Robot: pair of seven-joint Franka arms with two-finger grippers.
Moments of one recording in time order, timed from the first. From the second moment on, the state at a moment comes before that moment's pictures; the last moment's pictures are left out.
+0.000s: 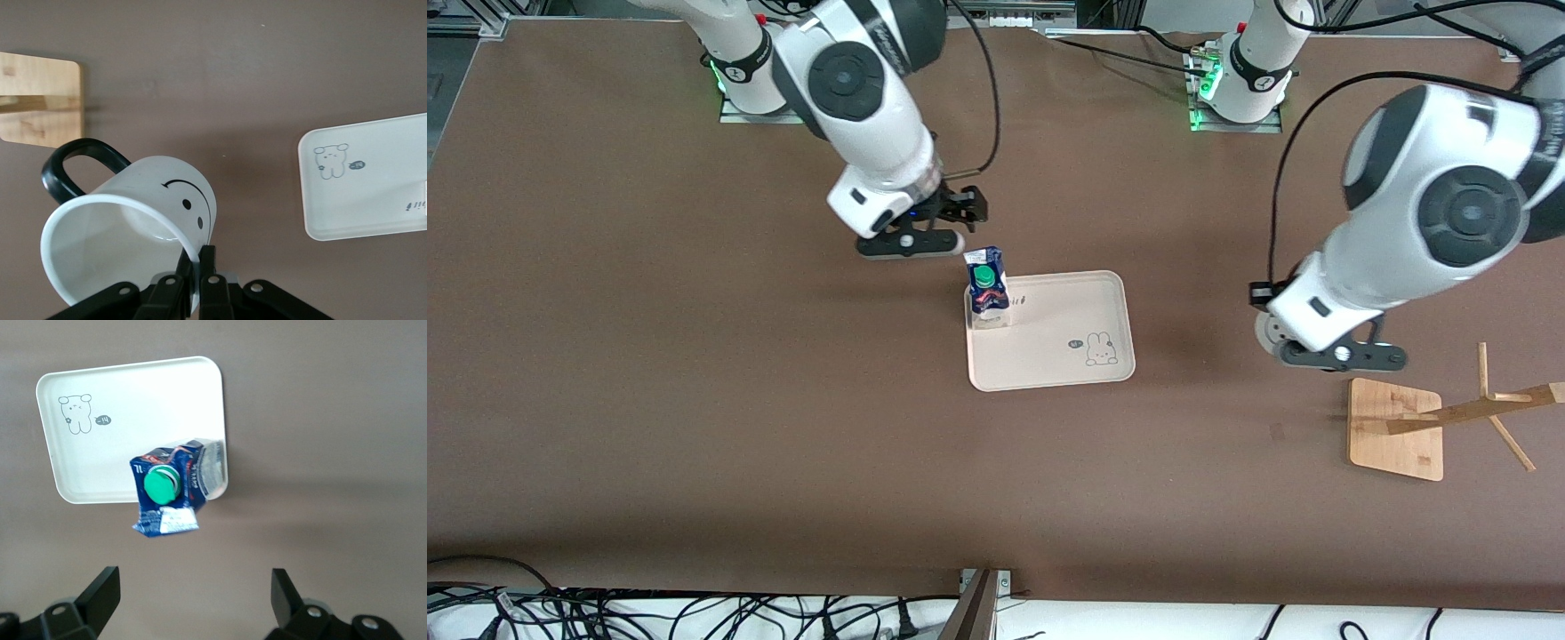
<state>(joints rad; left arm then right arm) 0.07 0.43 -0.36 -1.28 0.18 1.51 -0.22 0.75 0.38 -0.06 -1.52 0.18 1.91 0.62</state>
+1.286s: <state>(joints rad) 0.31 0.42 -0.34 -1.18 0.18 1.46 0.42 0.81 0.60 -0.06 -1.41 0.09 1.99 0.62</state>
